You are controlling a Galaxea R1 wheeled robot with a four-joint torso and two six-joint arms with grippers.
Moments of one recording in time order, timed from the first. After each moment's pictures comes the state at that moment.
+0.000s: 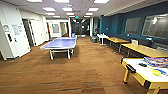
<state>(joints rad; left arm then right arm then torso) 1.60 2.95 -2.52 0.08 -0.17 -0.06 -1.57 2.92 -2.46 -0.28 0.04 0.16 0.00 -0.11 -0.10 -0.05</state>
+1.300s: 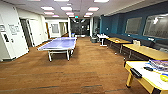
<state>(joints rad) 1.63 2.95 -2.52 0.08 -0.17 -0.06 -1.58 2.93 -2.46 -0.29 0.04 0.16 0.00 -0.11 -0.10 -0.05</state>
